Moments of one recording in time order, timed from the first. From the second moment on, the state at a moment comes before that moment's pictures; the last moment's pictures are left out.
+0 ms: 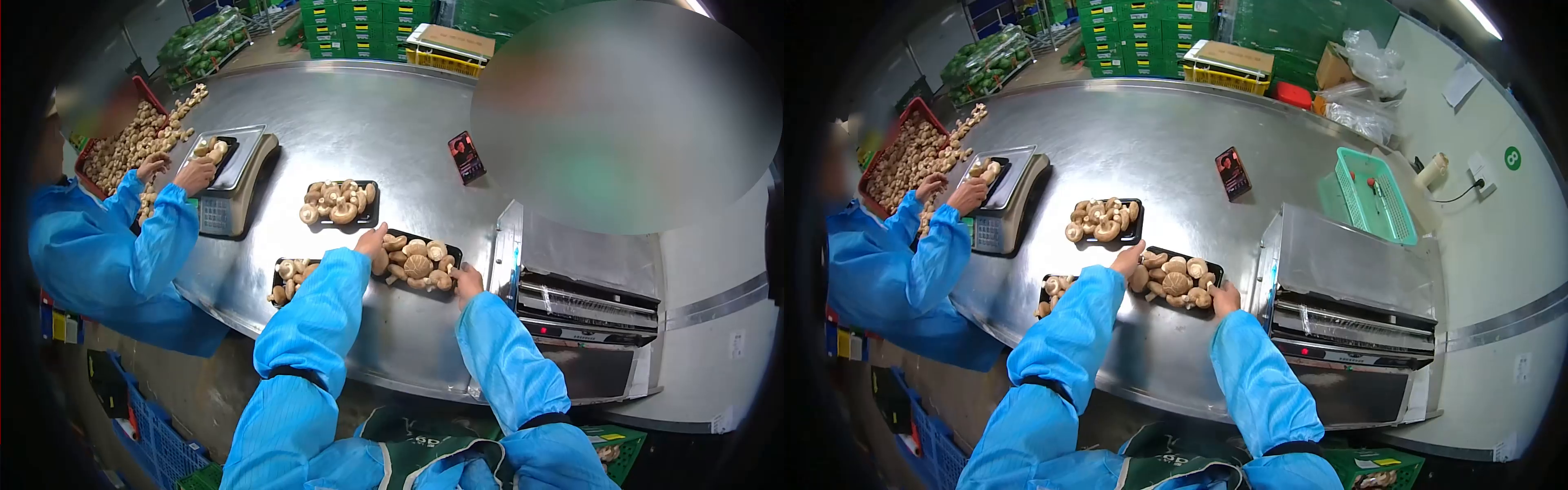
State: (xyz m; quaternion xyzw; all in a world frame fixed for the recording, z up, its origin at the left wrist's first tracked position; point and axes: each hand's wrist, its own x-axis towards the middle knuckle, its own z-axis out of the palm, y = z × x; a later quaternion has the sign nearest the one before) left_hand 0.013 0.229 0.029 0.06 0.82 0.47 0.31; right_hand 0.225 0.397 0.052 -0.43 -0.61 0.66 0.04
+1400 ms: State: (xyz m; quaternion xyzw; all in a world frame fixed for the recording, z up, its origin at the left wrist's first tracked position) left_hand 0.242 0.469 0.246 0.02 0.49 0.68 0.54; right_hand 0.491 0.722 0.255 -0.34 -0.77 0.53 0.06
